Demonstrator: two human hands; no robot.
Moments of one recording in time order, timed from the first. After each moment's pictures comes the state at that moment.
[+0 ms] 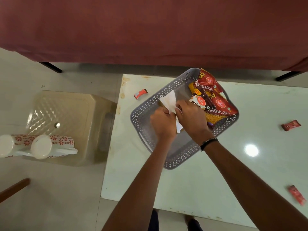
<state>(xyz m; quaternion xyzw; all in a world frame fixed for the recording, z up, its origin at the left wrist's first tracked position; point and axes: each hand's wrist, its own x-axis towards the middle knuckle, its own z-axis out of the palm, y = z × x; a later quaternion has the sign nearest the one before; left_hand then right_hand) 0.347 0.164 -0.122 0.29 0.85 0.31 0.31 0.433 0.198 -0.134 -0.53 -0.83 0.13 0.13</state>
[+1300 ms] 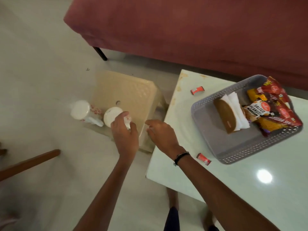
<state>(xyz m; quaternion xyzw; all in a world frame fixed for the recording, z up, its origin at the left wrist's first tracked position) 0.085 -0.029 -0.085 0.30 0.87 0.37 0.10 0.189 0.034 -0.101 -0.40 -0.82 0.40 0.09</state>
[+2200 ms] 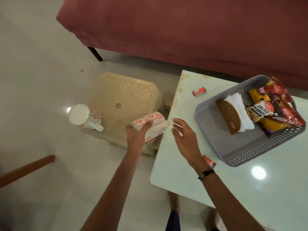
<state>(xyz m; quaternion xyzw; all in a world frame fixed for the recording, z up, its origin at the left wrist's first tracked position) 0.081 -0.011 -0.103 -0.02 0.72 0.51 0.47 0.224 0.038 -0.097 -0.56 -0.54 0.59 0.21</state>
